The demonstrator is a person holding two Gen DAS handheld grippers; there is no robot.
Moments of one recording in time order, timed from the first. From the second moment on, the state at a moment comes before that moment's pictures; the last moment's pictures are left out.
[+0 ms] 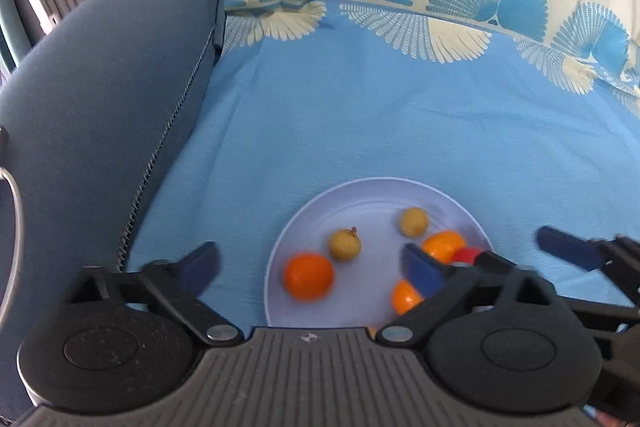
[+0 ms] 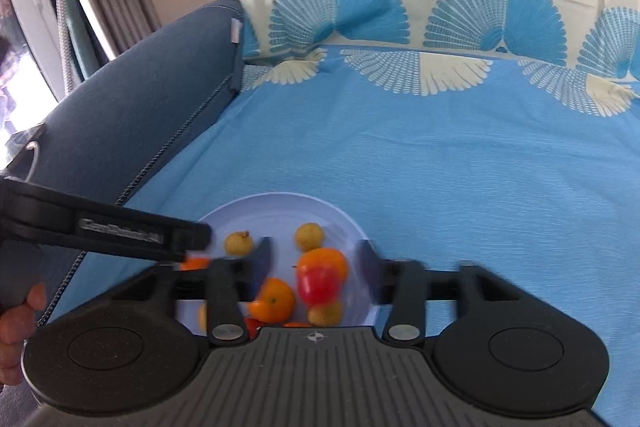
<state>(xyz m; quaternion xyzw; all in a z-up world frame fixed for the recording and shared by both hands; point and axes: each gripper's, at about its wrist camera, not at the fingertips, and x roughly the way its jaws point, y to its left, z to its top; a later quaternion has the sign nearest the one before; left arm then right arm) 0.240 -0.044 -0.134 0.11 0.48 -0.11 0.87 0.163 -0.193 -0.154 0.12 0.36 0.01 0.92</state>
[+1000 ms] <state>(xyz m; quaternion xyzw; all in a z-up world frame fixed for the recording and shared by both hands) 0.100 -0.005 -0.057 0.12 0.44 -0.08 0.88 0.023 -0.147 -0.069 0.10 0.33 -0.07 0.94</state>
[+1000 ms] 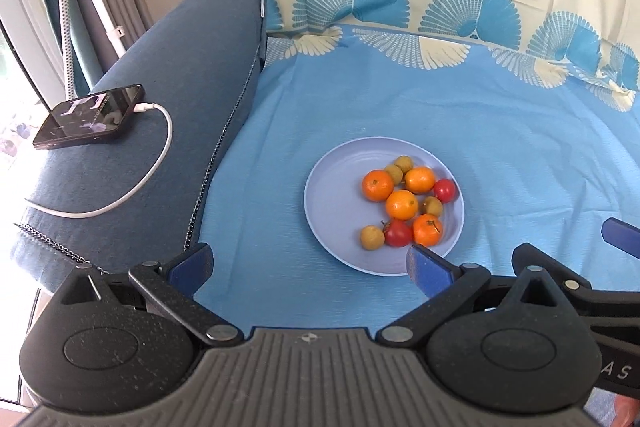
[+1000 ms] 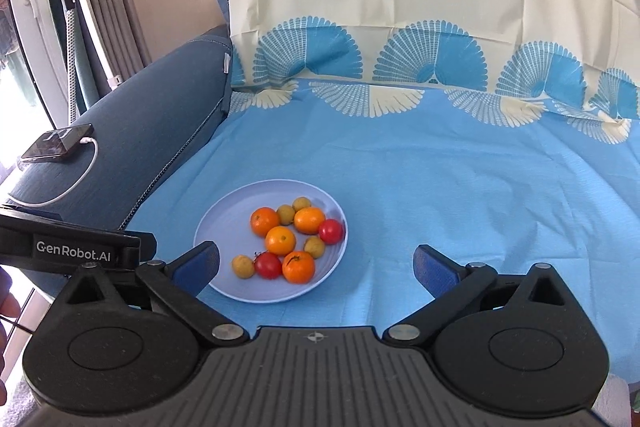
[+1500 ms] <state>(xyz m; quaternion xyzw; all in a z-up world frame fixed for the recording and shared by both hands) 0.105 -0.003 -0.057 0.12 0.45 -0.08 0.88 0.026 -0.149 -0.068 0.10 0.34 -0.08 0.93</state>
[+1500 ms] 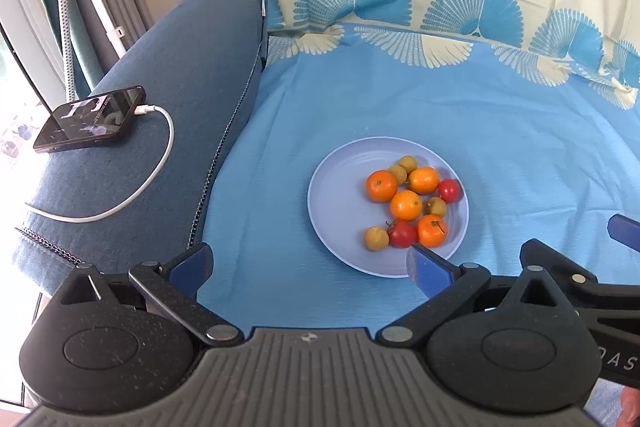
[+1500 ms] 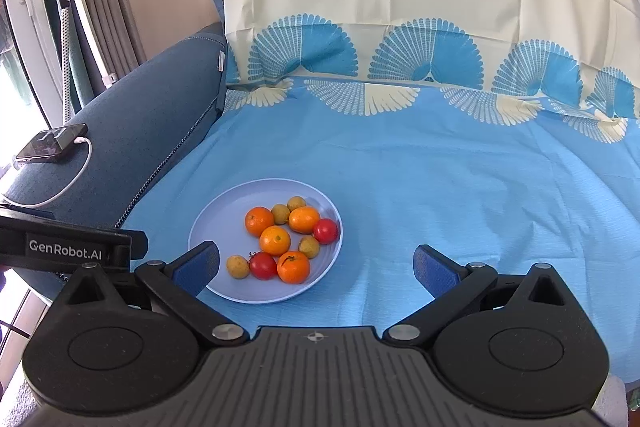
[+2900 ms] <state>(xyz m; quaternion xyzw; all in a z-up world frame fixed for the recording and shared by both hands) 0.110 0.000 -0.065 0.12 0.46 -0.07 0.88 0.033 -0.145 -0.075 0.10 0.35 -0.08 0.93</state>
